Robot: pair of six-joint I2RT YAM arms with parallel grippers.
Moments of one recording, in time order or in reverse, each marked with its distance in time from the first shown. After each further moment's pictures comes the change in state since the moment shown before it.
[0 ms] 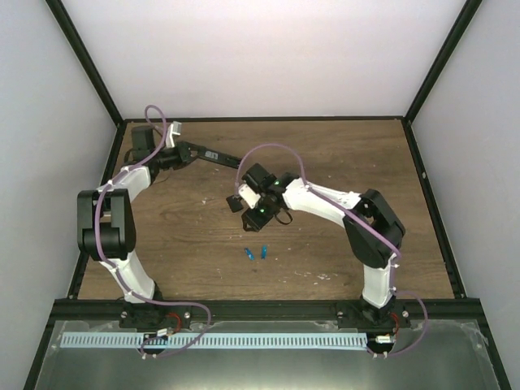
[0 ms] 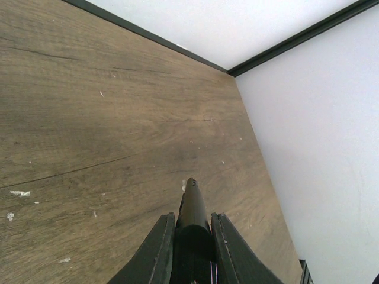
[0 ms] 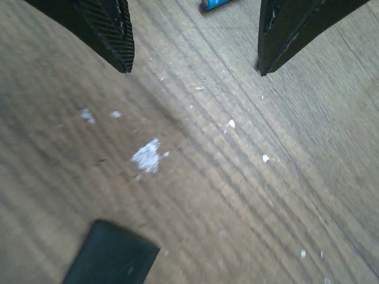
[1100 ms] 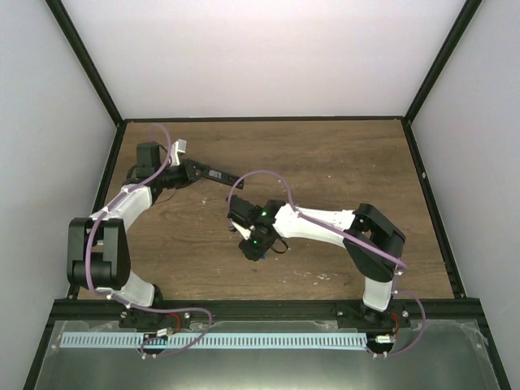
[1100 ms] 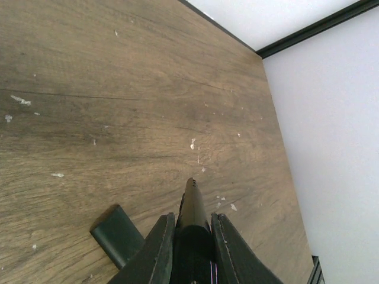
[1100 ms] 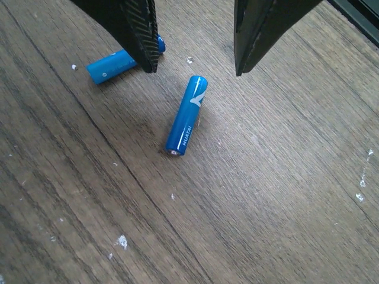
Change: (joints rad) left arm -0.075 -0.234 -0.225 -0.104 -0.166 -0.011; right arm 0.238 -0.044 -0.115 -0.080 0.118 0.202
